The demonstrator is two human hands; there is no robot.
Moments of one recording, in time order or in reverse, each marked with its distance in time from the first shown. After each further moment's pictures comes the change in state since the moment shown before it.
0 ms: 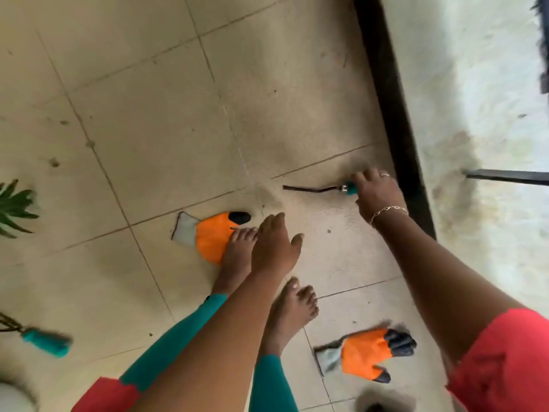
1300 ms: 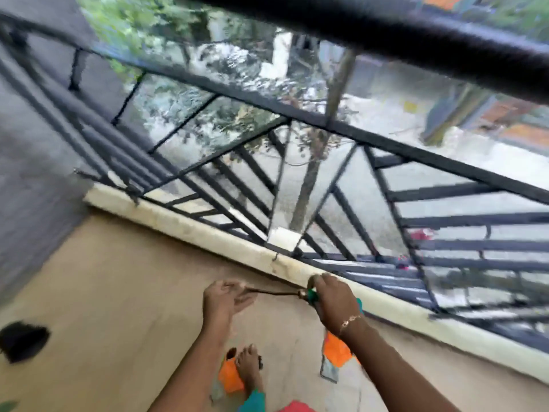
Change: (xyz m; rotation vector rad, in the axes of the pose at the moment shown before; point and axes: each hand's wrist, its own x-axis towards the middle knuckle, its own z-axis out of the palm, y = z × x) left_hand -0.406 0.167 -0.297 -0.678 -0.261 0.384; right_hand -0.510 -0.068 -0.328 0.513 0.668 0.641
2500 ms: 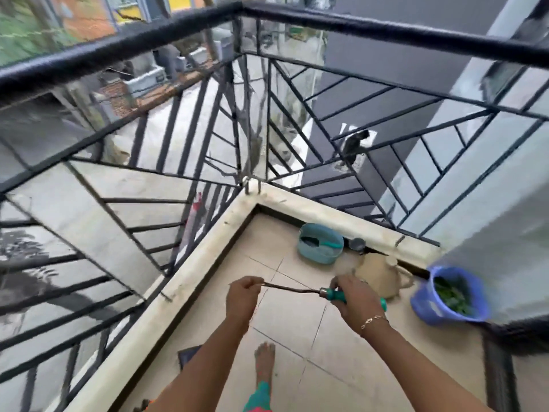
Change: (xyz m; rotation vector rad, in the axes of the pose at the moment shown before) left_hand -0.441 -0.408 0.453 1.183 -1.193 0.311; right_hand -0.719 0.238 -0.035 0.293 0.424 1.626
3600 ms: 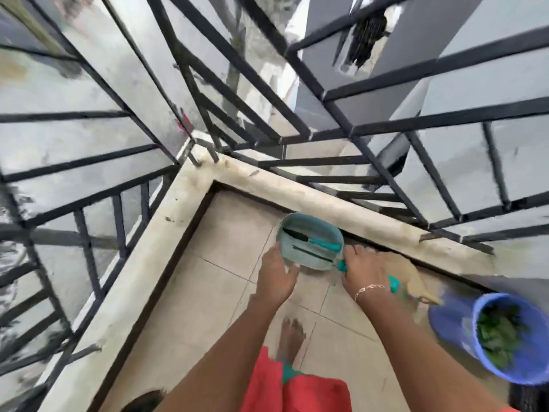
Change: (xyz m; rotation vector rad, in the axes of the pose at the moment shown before) left_hand 0.390 0.049 0.301 0.604 -0.324 -0.012; right_hand 0.430 0.210 0.112 -0.360 -0.363 0.164
